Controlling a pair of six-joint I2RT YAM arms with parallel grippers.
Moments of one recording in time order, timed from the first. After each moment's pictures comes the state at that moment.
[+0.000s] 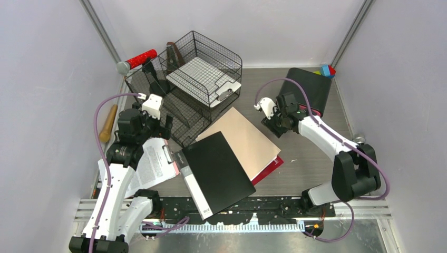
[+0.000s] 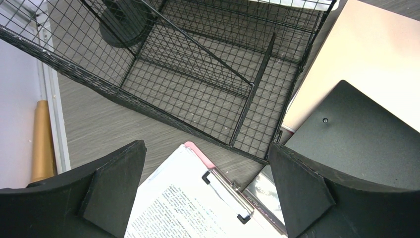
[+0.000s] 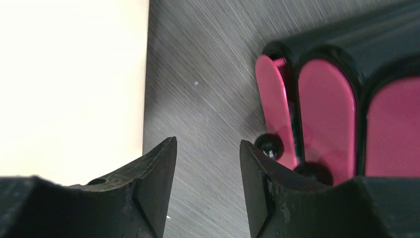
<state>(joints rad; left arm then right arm) -0.10 0.79 0.83 -0.46 0.14 0.21 0.32 1.41 0.97 -0.54 -0.06 -0.59</state>
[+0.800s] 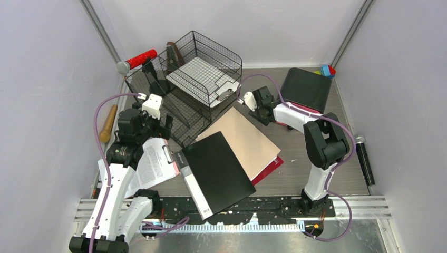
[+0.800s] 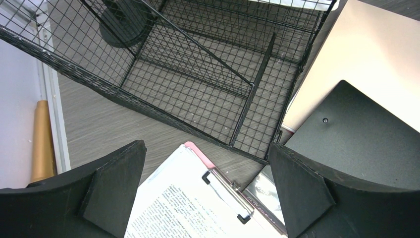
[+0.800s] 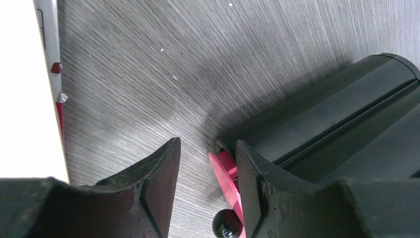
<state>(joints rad) -0.10 0.79 0.83 -0.46 0.14 0.21 0.44 1.83 1.22 -0.39 0.24 -0.59</state>
